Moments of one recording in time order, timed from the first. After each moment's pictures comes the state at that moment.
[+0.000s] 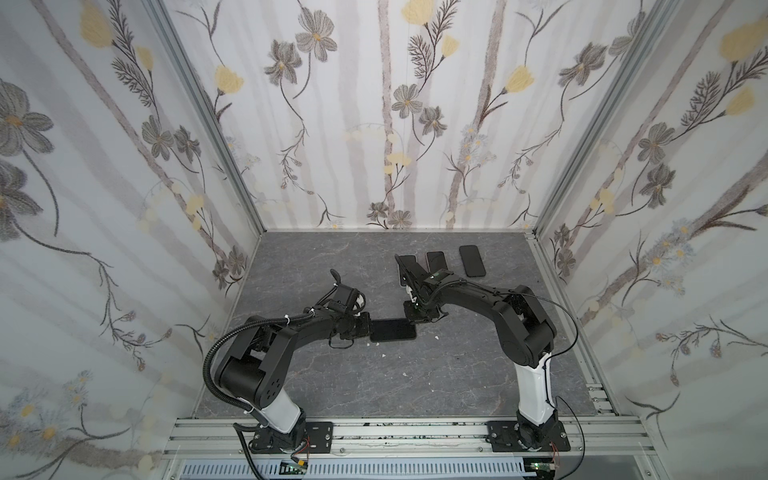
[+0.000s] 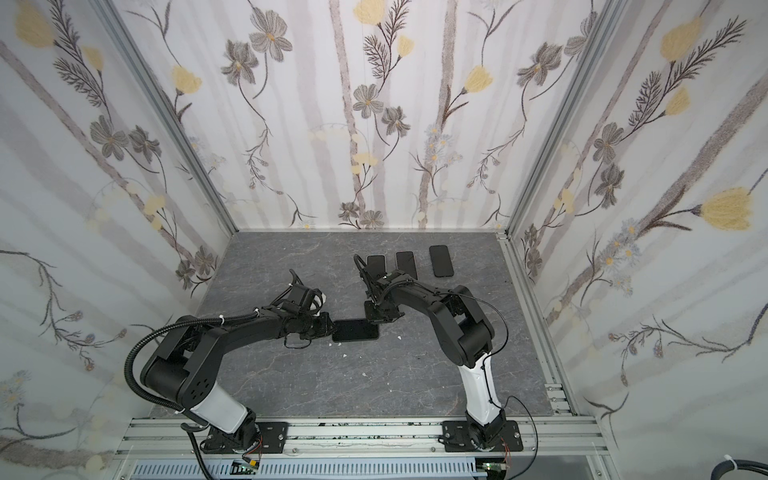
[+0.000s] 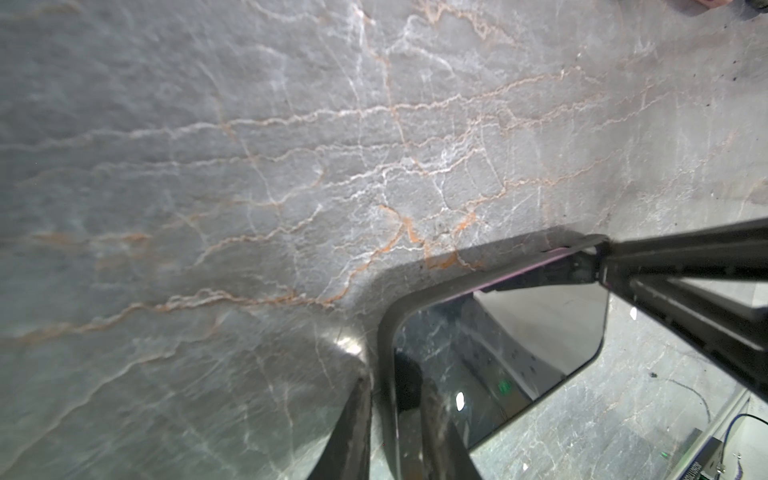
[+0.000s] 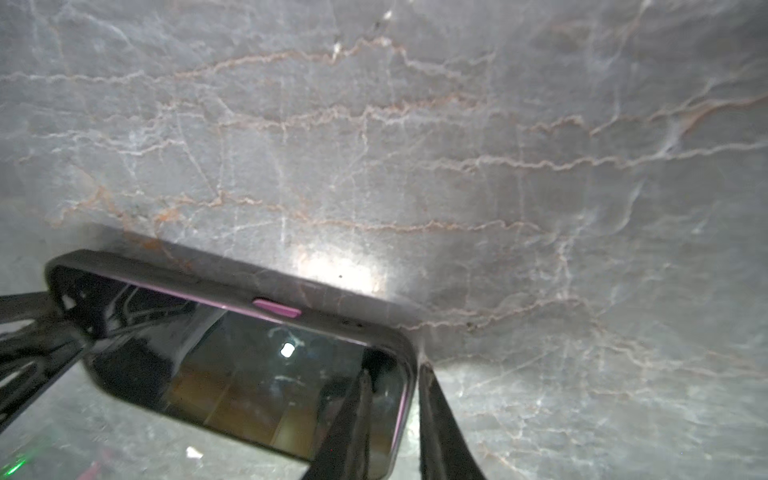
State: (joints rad) left arm -0.43 1.62 0.75 -0.19 0.32 -0.55; right arm 0.68 2.06 1.50 -0.80 -0.10 0.46
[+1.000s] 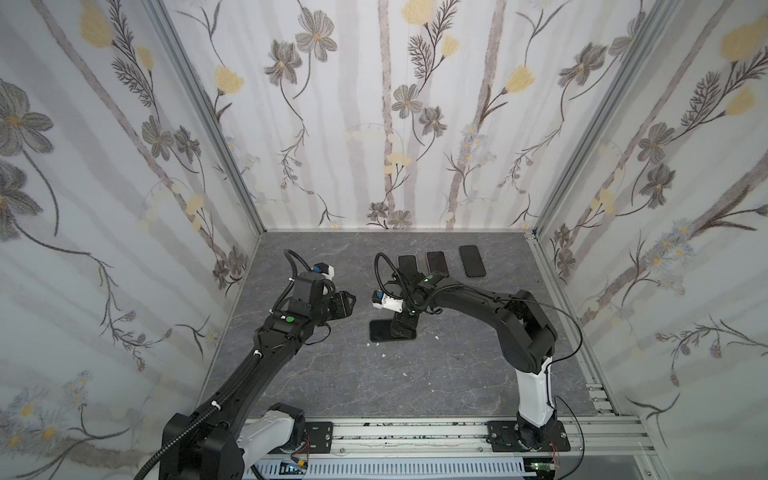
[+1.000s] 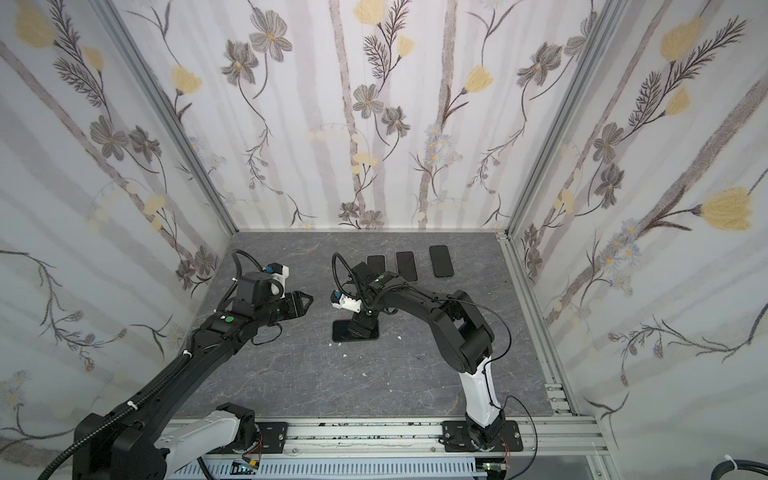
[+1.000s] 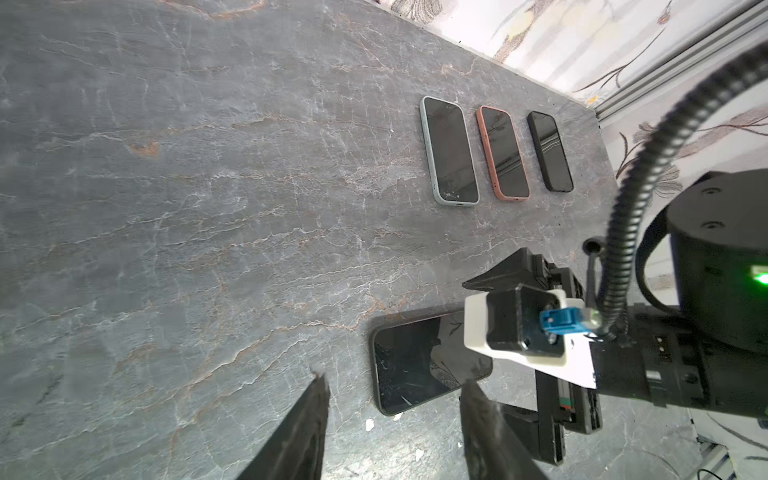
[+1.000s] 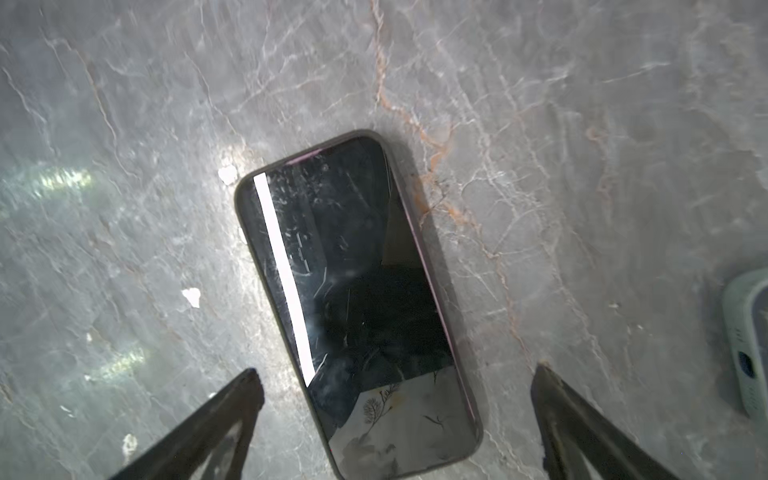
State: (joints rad) left arm -0.31 1.09 0.79 -0.40 0.22 -0.47; right arm 0.76 2.03 1.51 -0.72 -0.22 -0.56
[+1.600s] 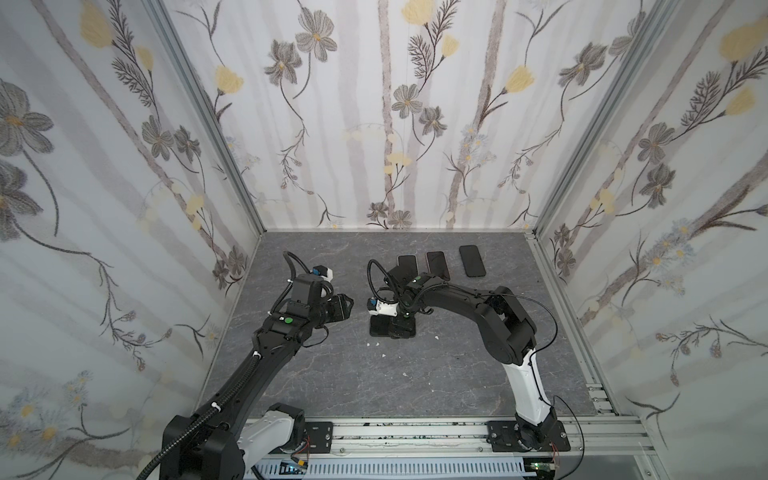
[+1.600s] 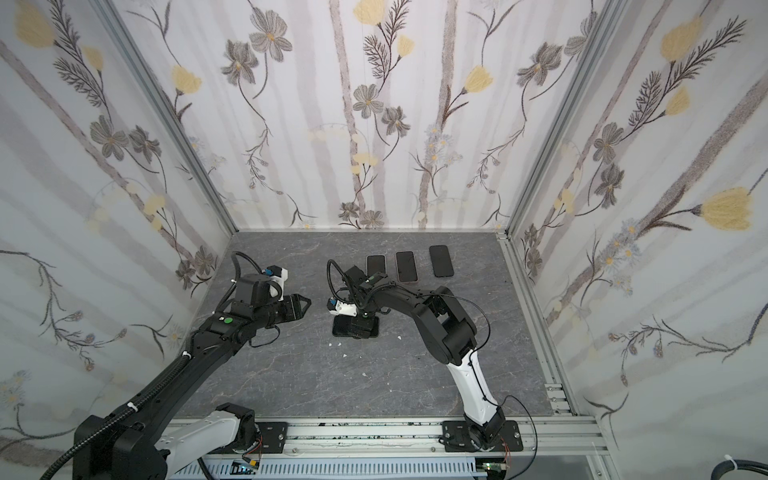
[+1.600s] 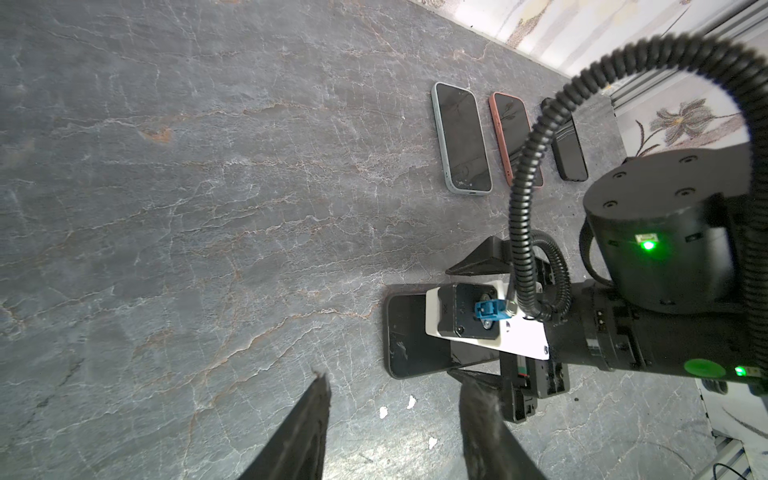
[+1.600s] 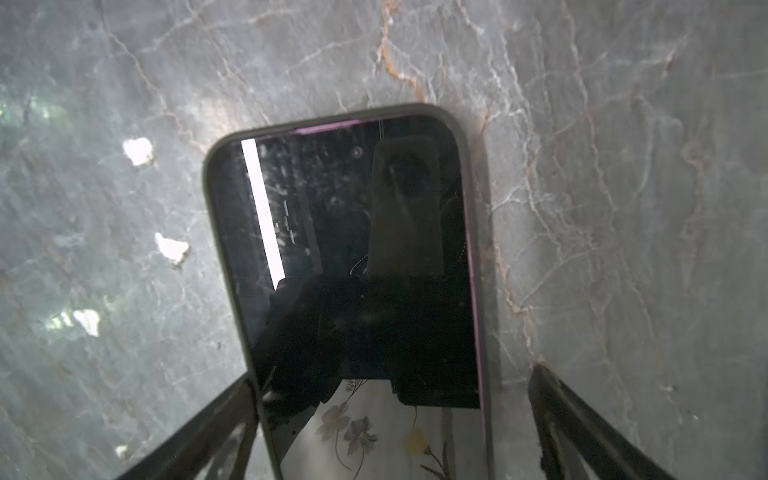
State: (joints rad) left arm -0.29 1.08 0.78 -0.42 0.23 -0.45; right arm 0.78 2.17 1.61 -0.76 -0.16 -0.63
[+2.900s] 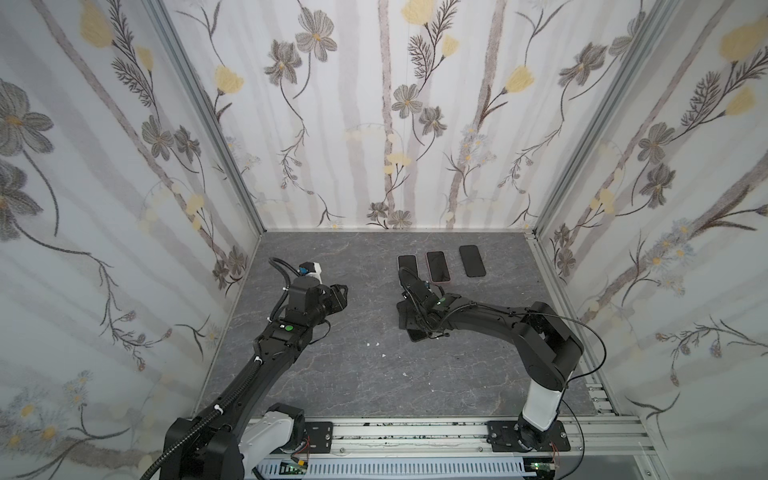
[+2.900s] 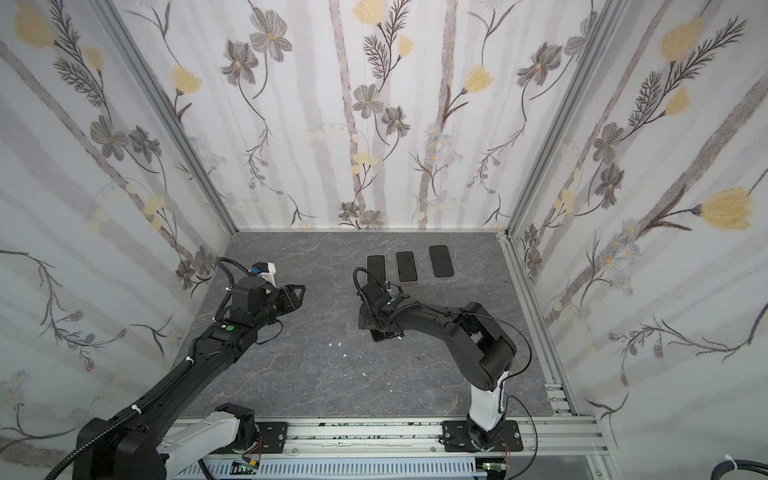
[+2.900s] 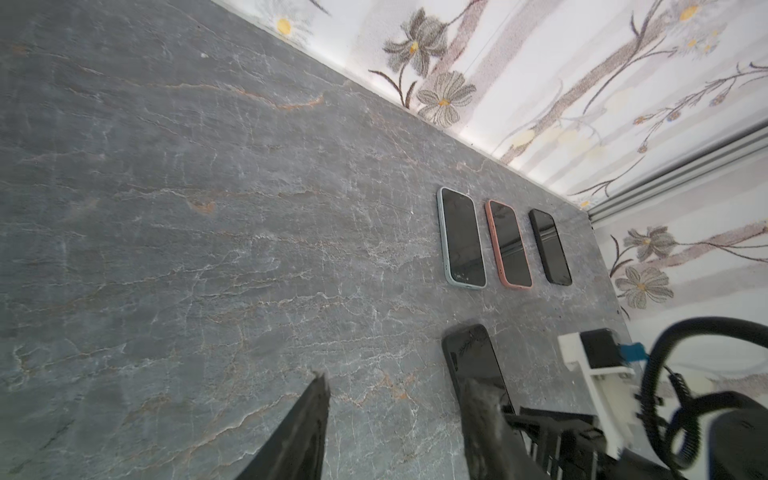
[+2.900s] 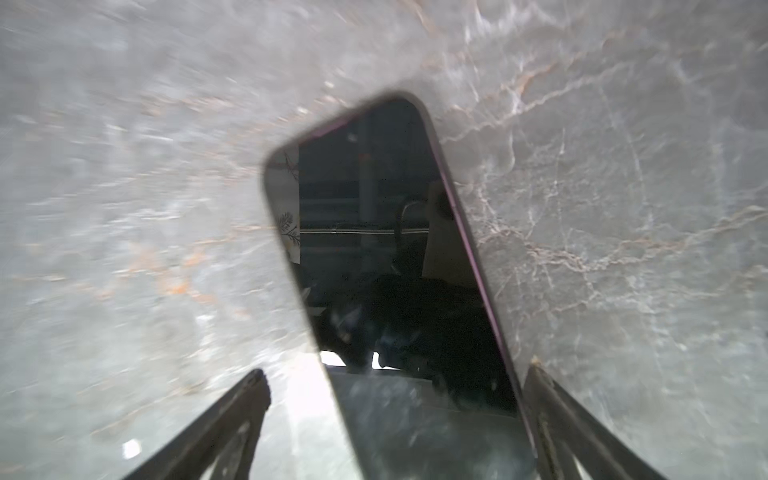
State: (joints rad) left arm -0.28 1.06 0.66 -0.10 0.06 -0.61; right arm 0.81 1.81 1.18 -0.46 0.15 0.79
